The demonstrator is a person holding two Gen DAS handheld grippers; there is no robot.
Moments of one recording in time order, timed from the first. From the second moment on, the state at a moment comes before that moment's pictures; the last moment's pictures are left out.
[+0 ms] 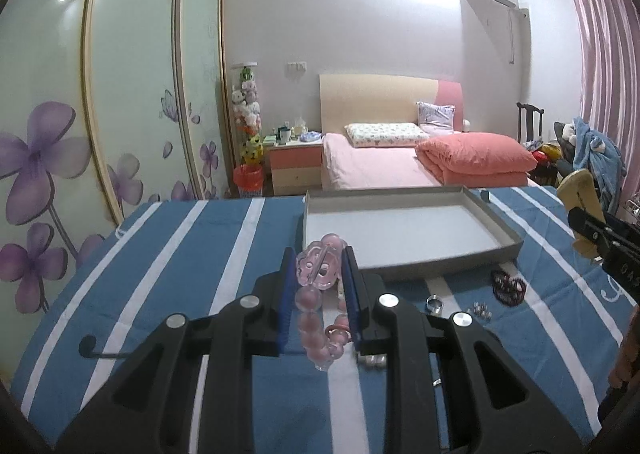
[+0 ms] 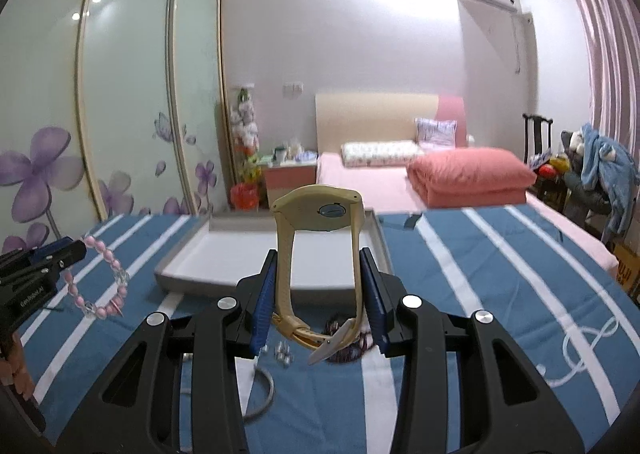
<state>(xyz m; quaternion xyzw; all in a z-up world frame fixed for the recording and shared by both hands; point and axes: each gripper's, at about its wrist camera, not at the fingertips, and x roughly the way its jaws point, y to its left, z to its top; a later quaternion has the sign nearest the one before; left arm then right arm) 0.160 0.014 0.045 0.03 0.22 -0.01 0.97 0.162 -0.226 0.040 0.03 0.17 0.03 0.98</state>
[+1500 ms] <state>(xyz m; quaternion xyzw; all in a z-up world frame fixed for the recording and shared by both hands) 0.376 -0.025 -0.025 -0.01 0.32 -0.06 0.94 0.341 -0.228 -0.034 0.07 0.35 0.05 0.93</state>
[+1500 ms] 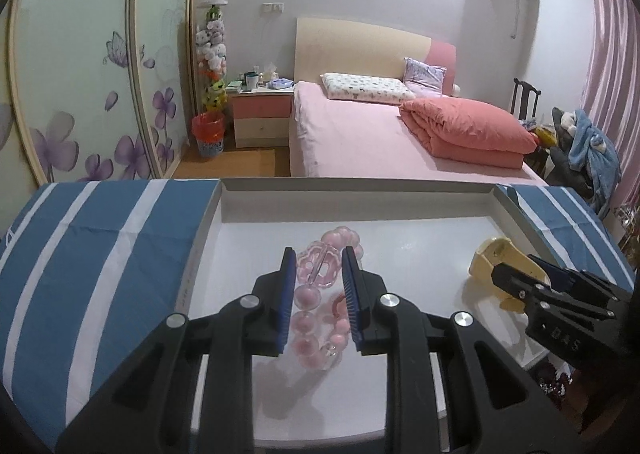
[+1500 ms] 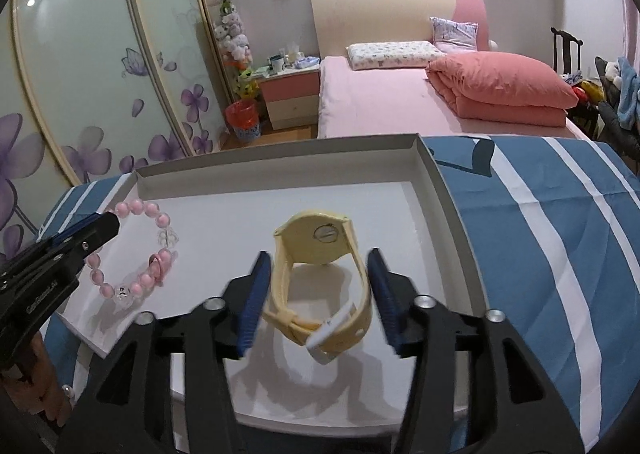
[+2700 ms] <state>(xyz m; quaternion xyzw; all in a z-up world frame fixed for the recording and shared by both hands) 0.228 0.042 -0.051 0.03 0.39 -0.07 0.92 0.174 -0.220 -0.020 0.07 0.31 0.10 0.94</state>
